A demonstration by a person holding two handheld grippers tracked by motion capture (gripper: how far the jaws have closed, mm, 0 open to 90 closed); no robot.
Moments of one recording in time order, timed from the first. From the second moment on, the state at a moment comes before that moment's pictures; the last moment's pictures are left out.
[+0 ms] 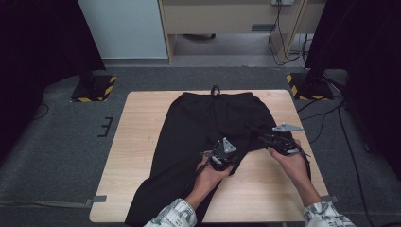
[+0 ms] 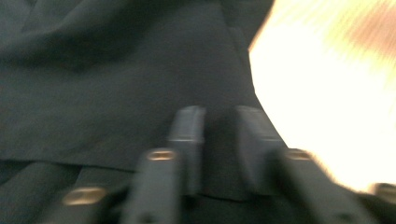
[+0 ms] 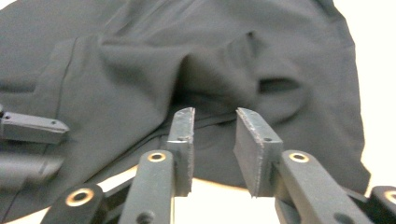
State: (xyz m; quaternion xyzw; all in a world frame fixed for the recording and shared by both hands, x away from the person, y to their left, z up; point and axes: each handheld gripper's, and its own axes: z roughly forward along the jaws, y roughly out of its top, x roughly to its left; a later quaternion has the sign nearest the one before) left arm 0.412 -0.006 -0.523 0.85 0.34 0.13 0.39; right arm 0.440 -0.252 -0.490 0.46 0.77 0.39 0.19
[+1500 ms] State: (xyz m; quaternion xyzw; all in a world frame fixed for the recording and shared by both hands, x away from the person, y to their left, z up) left arm 0.428 0.046 -0.517 0.82 0.37 0.16 0.40; right arm 0.418 -0.209 -0.504 0.42 0.81 0.38 0.13
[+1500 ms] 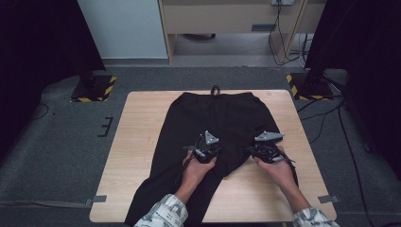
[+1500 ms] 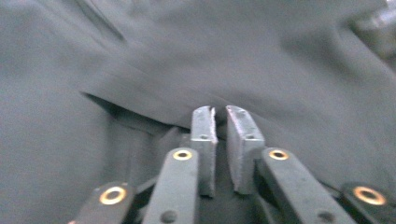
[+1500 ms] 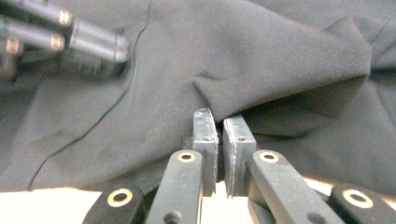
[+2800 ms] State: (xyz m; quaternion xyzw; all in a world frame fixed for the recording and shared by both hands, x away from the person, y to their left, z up) left arm 0.387 0.045 -0.504 0.82 0.33 0.18 0.43; right arm 0.325 -0.321 -0.478 0.48 0.79 0.37 0.14
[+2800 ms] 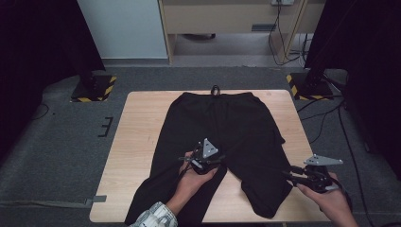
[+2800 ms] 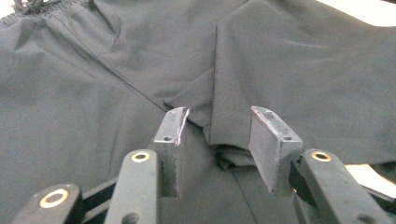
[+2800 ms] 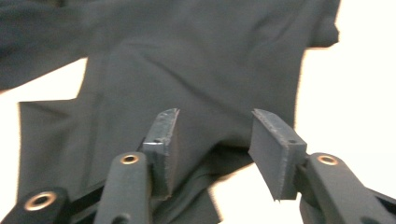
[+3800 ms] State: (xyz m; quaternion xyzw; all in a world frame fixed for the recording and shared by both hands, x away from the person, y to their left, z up) left arm 0.387 0.003 -0.523 0.86 0.29 0.12 0.40; right arm 0.355 -0.314 -0.513 0.49 0.80 0.34 0.12
